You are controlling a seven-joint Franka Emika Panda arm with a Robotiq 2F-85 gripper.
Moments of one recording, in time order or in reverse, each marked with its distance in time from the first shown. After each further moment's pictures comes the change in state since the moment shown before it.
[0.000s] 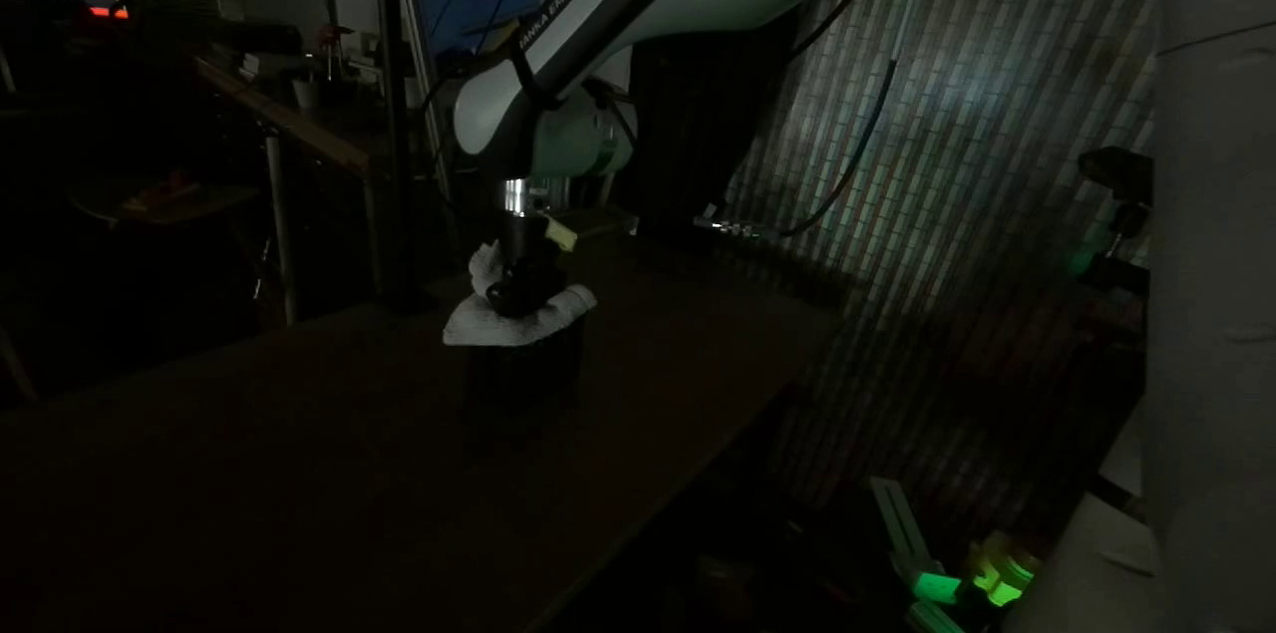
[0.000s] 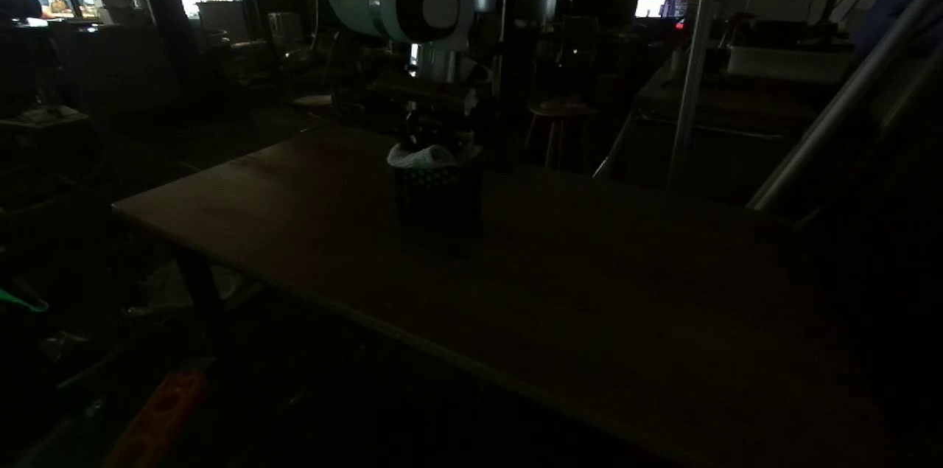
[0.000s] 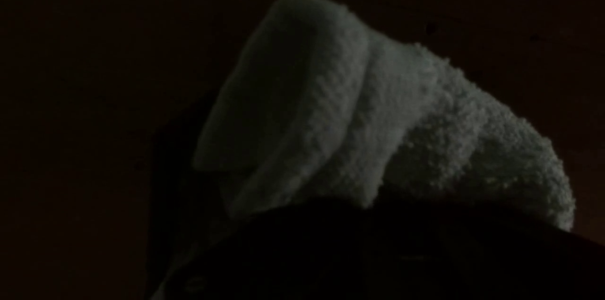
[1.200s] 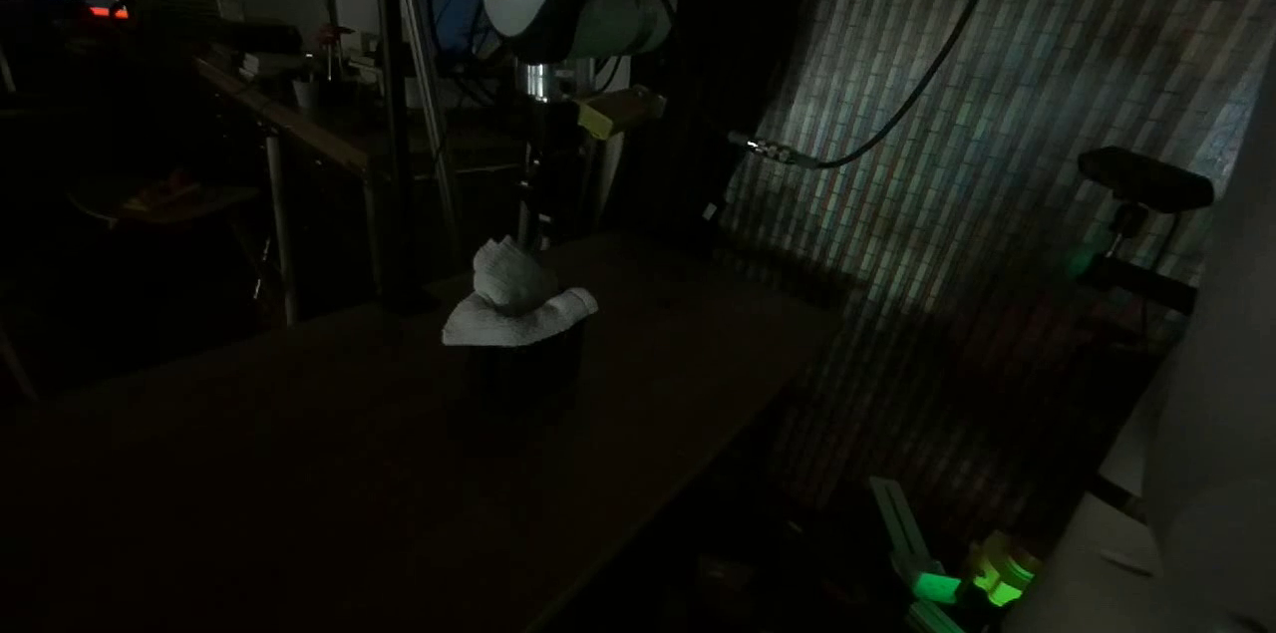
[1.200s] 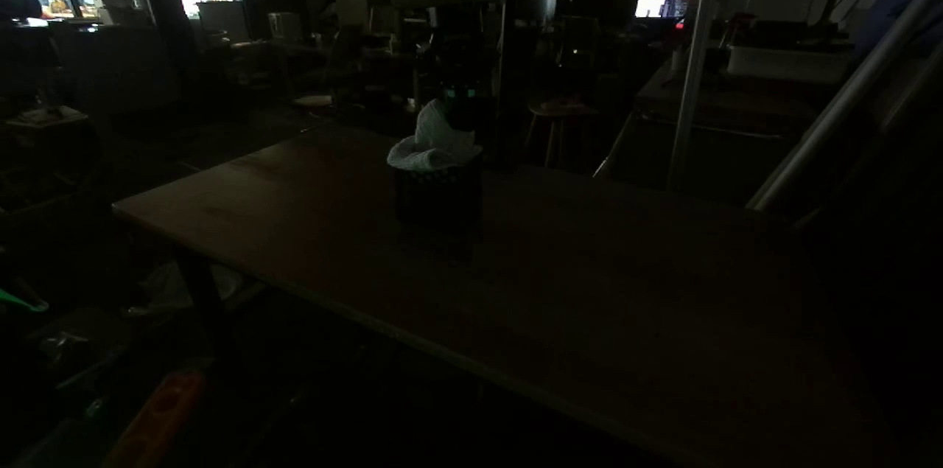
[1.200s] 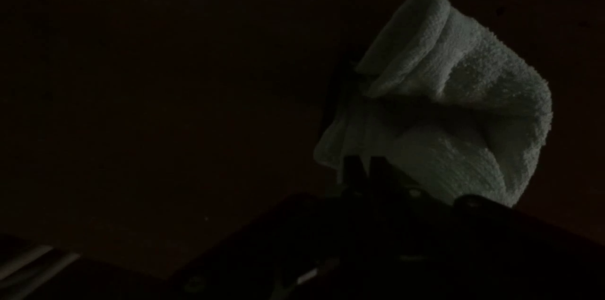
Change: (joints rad) arm 0.001 -0.194 -0.040 0.051 -0.196 -0.089 0.009
